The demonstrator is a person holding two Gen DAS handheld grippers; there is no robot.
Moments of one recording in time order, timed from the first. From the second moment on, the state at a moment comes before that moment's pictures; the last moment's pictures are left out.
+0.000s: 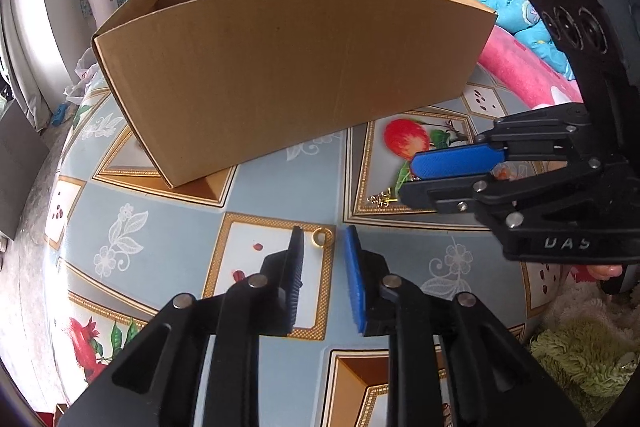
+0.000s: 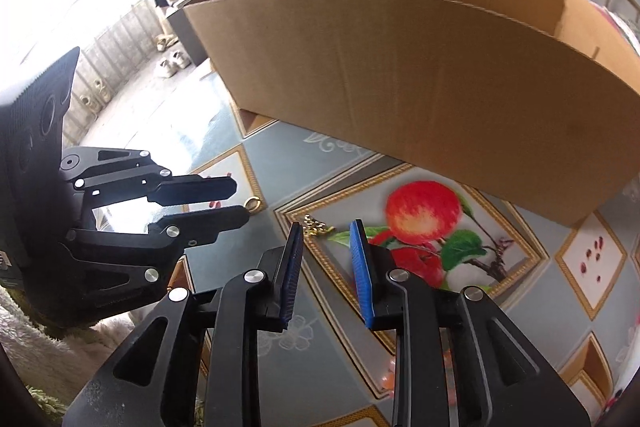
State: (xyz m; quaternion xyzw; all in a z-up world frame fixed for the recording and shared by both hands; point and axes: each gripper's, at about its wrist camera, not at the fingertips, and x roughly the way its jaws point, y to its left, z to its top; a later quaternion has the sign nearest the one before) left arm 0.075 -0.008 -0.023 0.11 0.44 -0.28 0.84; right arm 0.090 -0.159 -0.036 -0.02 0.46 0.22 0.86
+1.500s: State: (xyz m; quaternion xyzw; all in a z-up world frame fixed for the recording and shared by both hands) left arm 0.087 -0.034 -0.031 0.16 0.46 -0.26 0.84; right arm 0.084 -0.173 -0.045 -0.03 0.46 0.22 0.86
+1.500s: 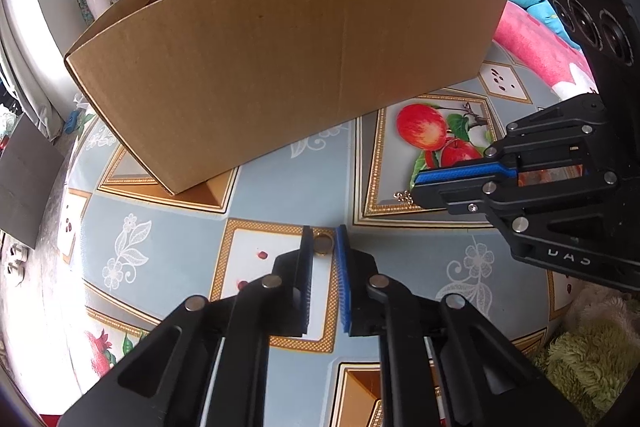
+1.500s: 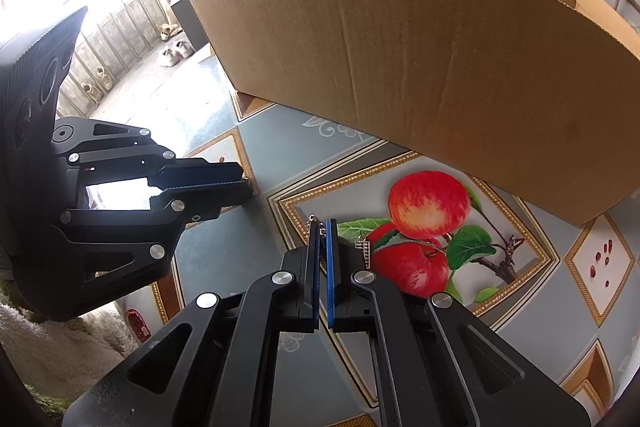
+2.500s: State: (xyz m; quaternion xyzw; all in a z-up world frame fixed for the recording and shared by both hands) left arm 0.082 -0.004 0.112 0.12 0.28 -0.27 0.91; right arm 0.079 -0.198 0.097 0.00 0.29 0.28 0.92
